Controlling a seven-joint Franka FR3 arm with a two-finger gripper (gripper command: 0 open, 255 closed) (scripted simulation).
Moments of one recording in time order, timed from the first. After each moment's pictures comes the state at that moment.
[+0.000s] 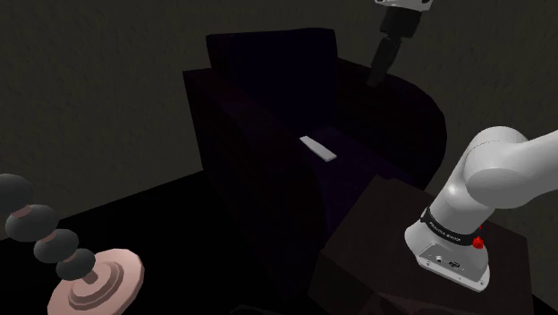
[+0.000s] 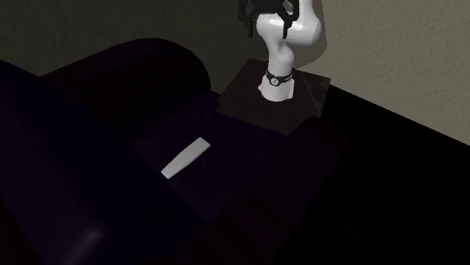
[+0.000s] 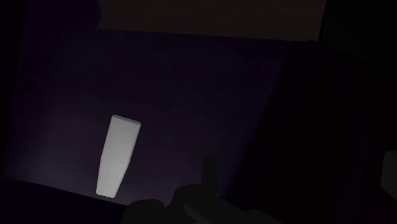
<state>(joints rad) 0.01 -0.83 -0.06 -2.39 0.09 1.62 -0.14</state>
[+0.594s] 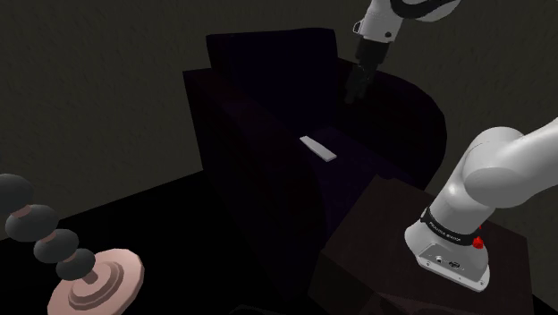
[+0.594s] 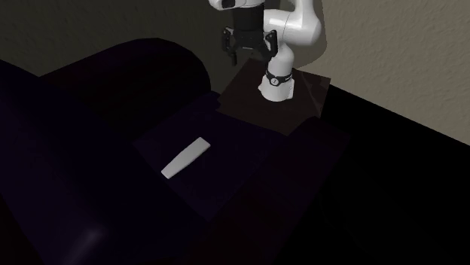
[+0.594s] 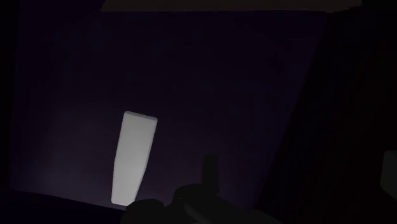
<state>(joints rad) -0.02 -0.67 -0.08 -2.47 0.06 1.84 -0.14</state>
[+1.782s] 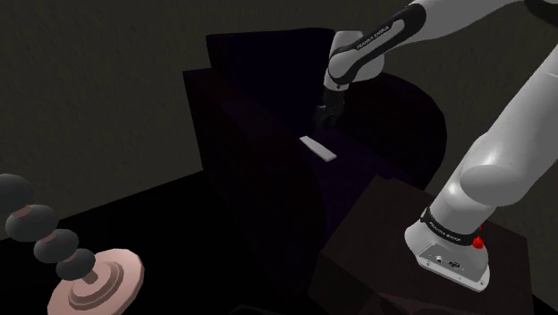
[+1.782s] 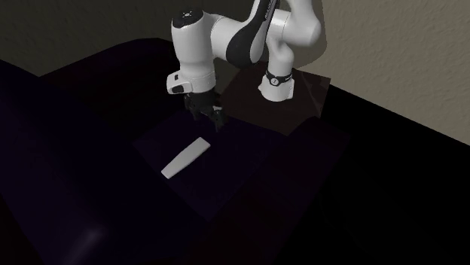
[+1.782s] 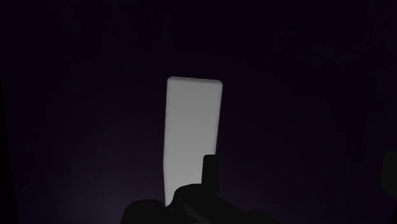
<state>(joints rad) -0.09 -0.06 -0.15 -2.39 0.05 2.34 -0.13</state>
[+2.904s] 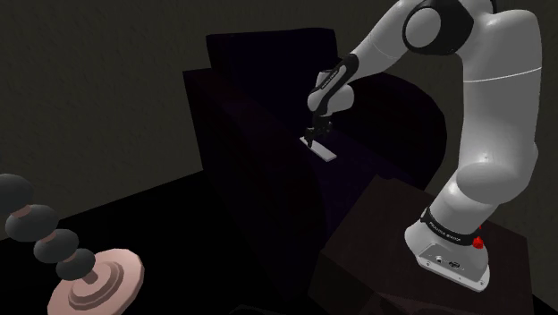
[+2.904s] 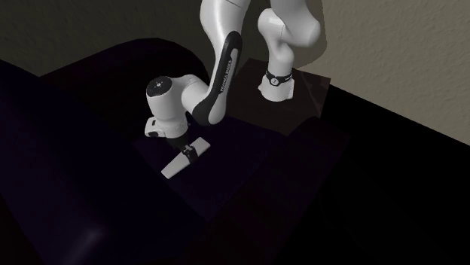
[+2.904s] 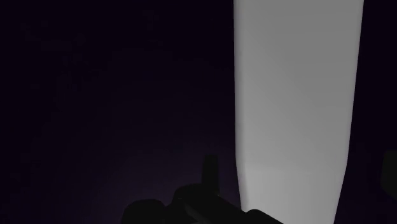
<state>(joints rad) -0.17 0.48 -0.17 -2.10 0.13 2.56 -0.15</state>
